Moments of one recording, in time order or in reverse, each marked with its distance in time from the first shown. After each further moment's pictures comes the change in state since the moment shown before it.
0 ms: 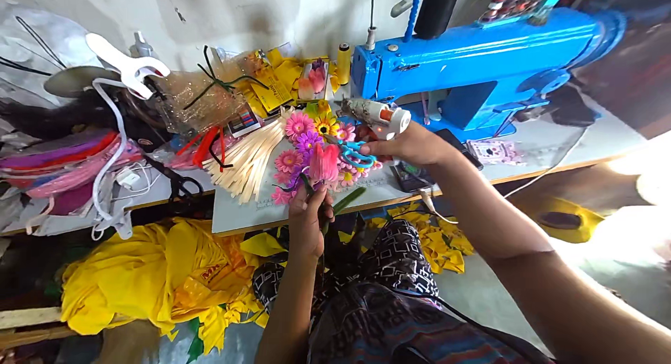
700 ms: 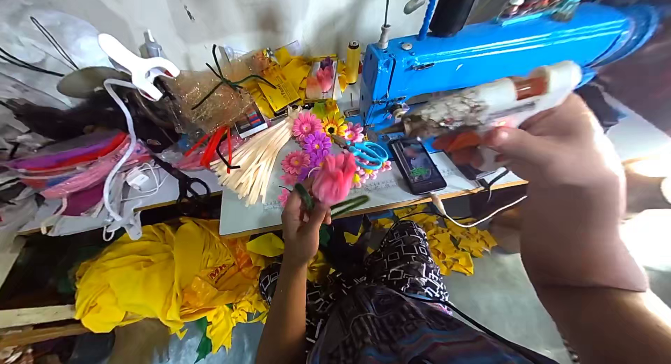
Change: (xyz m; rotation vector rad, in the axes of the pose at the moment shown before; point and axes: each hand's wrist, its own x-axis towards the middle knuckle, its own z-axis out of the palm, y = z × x) left_hand 0.016 -0.004 -0.041 0.216 -0.345 0.573; right_hand -0.068 -0.060 -0.032 -0.140 0.095 -0.407
